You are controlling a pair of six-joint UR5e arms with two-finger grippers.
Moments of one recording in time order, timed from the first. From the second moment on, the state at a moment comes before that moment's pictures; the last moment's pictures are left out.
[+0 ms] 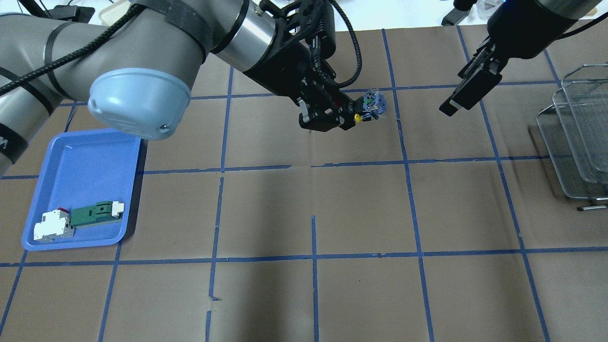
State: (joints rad) left arm -1.84 -1.69 -1.56 -1.33 0.83 1.25; right arm 1.42 -1.61 1.52 -1.44 -1.26 -1.23
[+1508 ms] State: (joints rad) left arm -1.92 -1.66 -1.57 -1.27 0.73 1.24; right arm 1.38 -1.94 1.67 -1.42 -1.13 -1.73
